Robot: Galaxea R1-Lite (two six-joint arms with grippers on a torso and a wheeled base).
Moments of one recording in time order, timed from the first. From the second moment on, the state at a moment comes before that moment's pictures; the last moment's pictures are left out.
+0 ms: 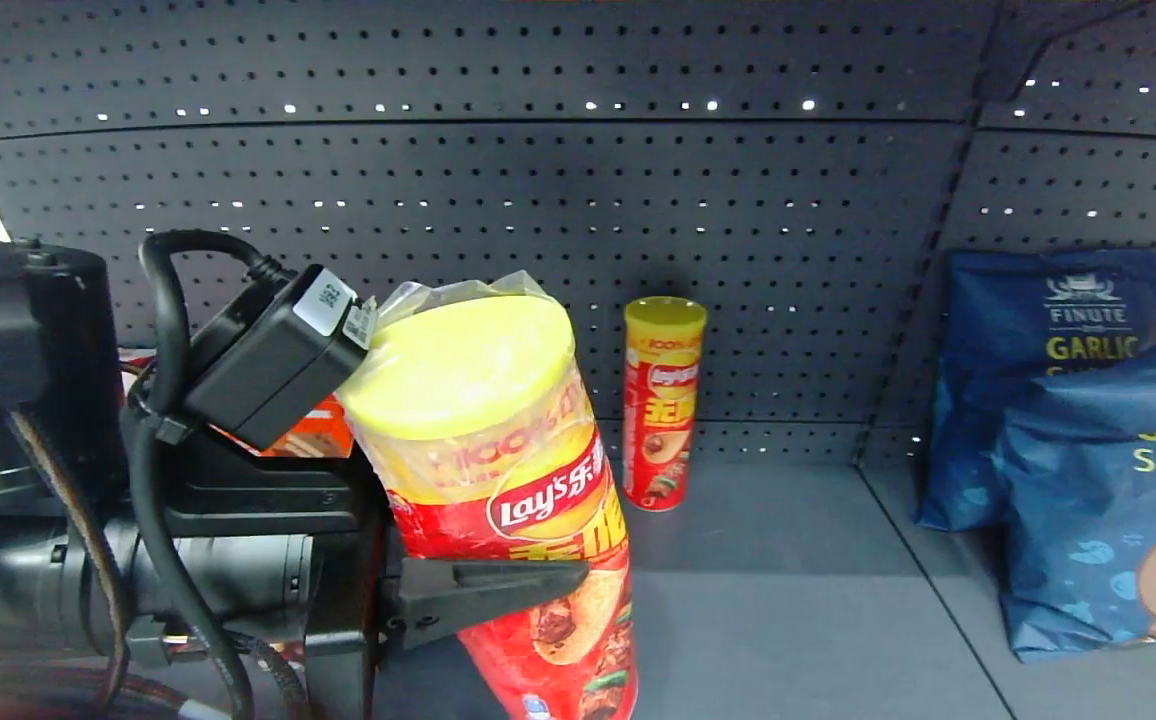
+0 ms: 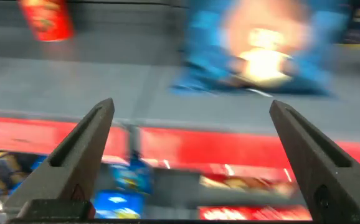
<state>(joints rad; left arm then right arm) -0.63 1.36 -0.78 -0.32 -0.64 0.11 0.00 0.00 0.00 0.00 0.06 0.00</state>
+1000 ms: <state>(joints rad) -0.58 1.37 -0.76 -0.32 -0.63 0.11 0.00 0.12 -0.08 -0.03 0.07 -0.01</state>
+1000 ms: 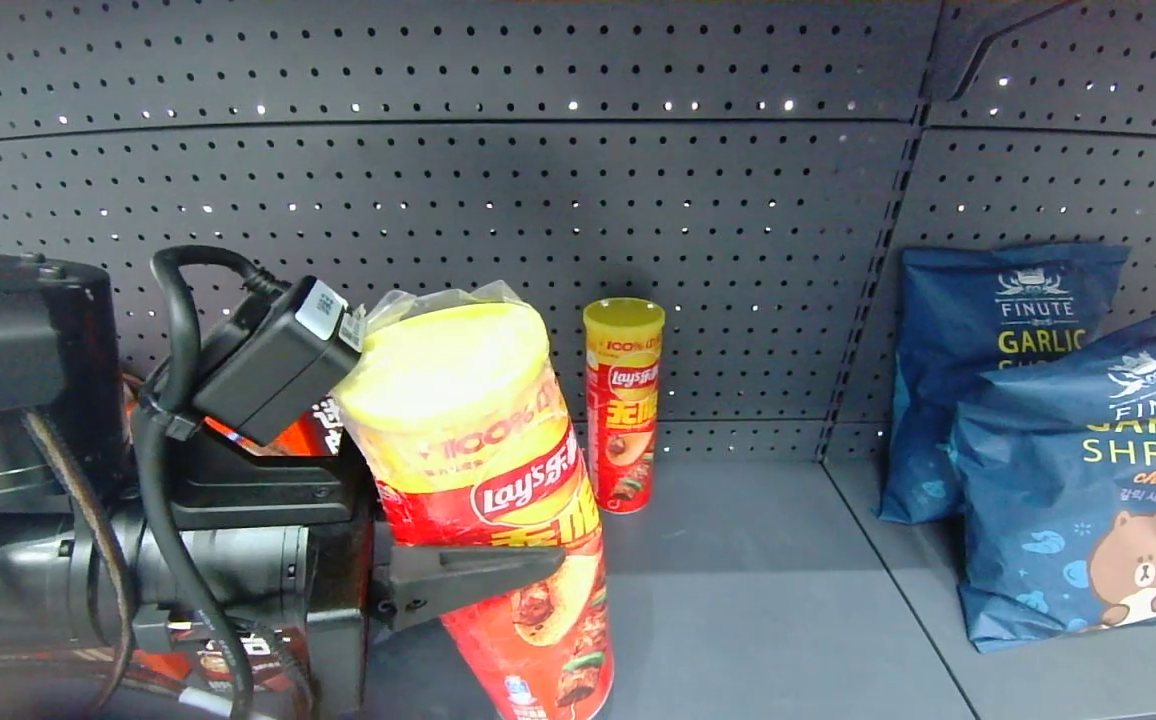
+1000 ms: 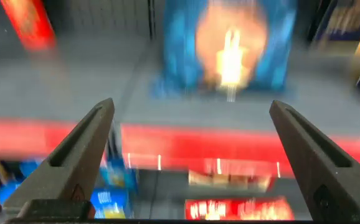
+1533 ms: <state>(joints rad) -0.53 1.38 -0.75 -0.32 -0.62 0.11 0.18 0.64 -0.50 -0.08 0.18 -0.13</state>
